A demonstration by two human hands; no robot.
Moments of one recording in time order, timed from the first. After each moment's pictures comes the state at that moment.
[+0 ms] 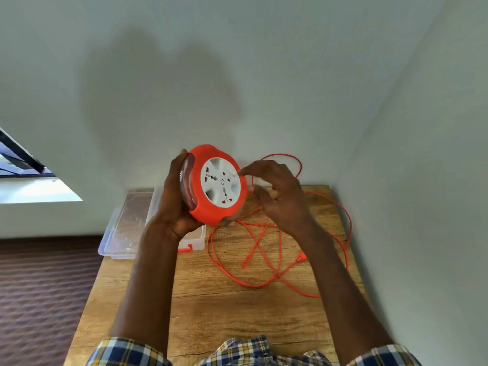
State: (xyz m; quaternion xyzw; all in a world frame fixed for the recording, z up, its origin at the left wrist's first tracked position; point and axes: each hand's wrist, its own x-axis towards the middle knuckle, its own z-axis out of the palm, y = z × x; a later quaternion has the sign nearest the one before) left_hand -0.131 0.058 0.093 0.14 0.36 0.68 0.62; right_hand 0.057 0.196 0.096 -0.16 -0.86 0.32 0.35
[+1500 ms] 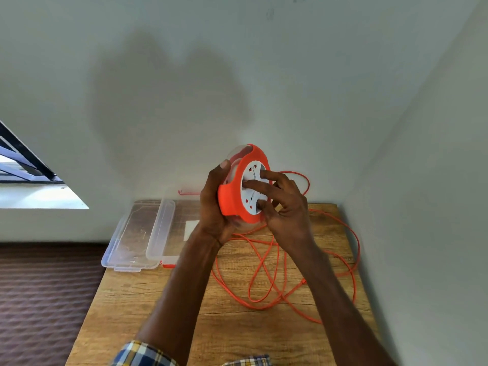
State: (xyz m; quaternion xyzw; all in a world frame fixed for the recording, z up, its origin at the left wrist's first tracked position) left_hand -0.076 0.097 0.137 0.21 0.34 0.77 0.49; right_hand 0.037 0.195 0.097 -0.19 -0.83 0.34 0.40
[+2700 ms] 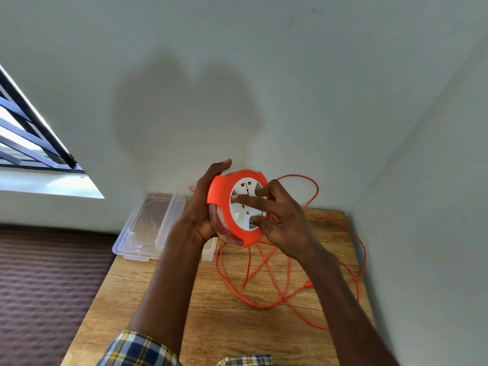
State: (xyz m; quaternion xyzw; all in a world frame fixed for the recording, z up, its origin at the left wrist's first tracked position) left_hand -0.111 0.064 0.127 0.11 0.41 0.68 0.60; right_hand 0.043 0.190 0.096 -0.08 -0.91 0.30 0.29
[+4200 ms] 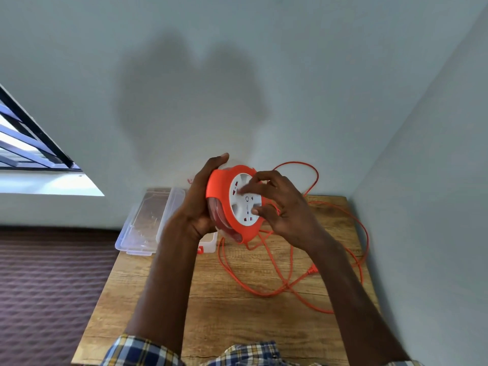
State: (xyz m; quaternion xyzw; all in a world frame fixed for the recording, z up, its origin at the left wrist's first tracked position) left_hand -0.115 0.068 0.118 0.13 0.39 0.65 0.64; right_hand 0.054 0.195 0.099 -0.08 -0.90 0.34 0.27
